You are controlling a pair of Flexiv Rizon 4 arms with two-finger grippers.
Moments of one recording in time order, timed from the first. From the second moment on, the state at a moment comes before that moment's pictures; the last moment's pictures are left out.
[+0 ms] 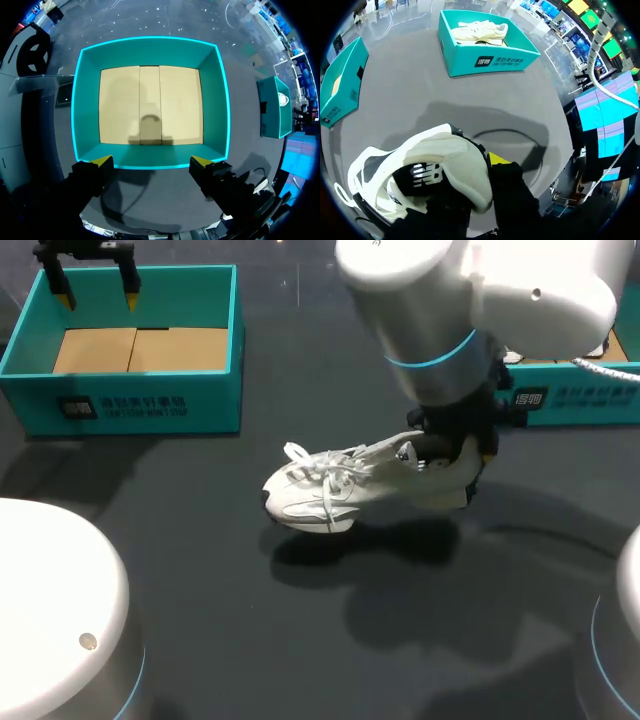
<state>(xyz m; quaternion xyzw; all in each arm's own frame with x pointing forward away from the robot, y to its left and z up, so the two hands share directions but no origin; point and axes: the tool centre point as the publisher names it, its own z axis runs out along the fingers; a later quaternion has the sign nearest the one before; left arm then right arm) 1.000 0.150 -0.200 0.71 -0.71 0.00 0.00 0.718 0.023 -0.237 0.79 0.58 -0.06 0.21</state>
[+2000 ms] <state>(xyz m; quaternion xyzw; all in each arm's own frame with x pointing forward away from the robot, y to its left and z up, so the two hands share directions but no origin) 1.000 0.150 -0.200 0.71 -0.71 0.00 0.00 0.698 0.074 -0.367 0.77 0.62 -0.12 0.12</state>
